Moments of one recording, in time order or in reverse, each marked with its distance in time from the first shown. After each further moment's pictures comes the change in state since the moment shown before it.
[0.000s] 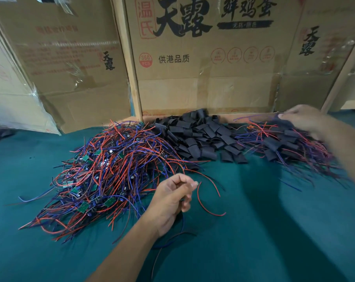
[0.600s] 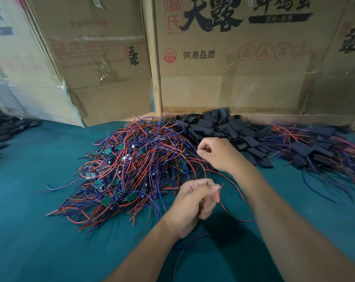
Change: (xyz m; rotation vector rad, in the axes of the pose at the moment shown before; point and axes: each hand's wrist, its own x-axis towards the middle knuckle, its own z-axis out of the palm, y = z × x) left_hand -0.008 0.004 0.001 -0.053 -0.121 0.048; right_hand -0.104 -0.098 0.205 -0.158 -0.271 -0.650
